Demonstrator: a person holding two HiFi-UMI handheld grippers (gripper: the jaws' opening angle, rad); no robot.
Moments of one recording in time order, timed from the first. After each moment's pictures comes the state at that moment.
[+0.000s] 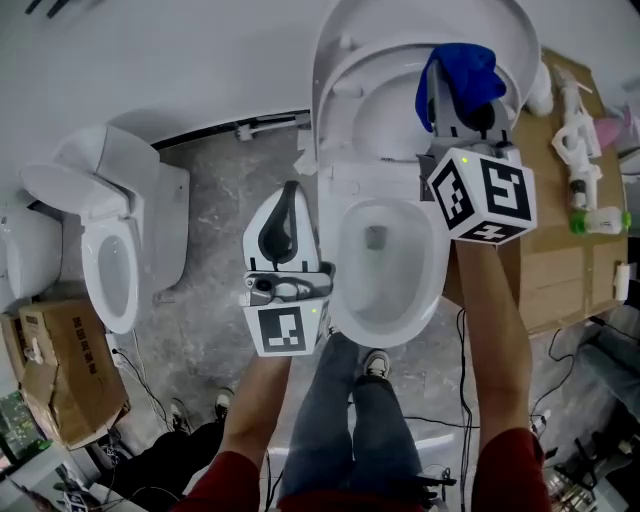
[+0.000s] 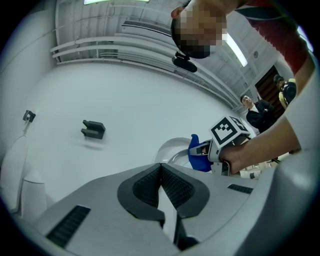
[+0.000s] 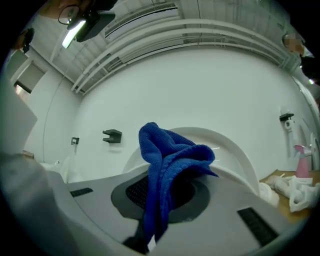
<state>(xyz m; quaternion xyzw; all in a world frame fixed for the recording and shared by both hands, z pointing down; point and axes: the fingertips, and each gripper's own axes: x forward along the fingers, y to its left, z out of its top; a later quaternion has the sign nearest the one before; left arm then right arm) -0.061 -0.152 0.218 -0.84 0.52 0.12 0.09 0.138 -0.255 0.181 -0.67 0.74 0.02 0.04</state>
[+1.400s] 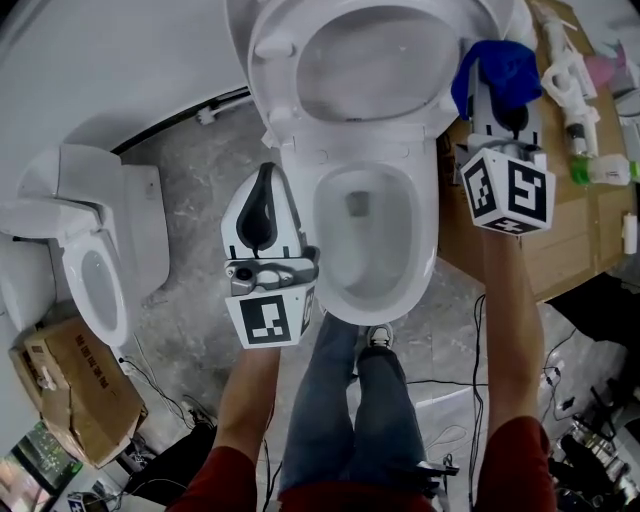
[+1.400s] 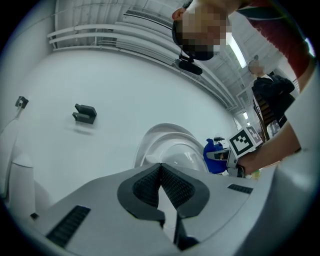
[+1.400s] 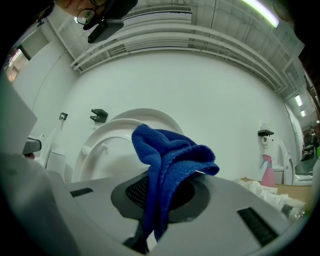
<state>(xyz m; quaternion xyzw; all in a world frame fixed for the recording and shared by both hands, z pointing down) -0.010 -0.161 0.289 -0.87 0.48 0.07 0.04 0.267 -0.206 0.270 -0.74 0.67 0.06 -0.03</state>
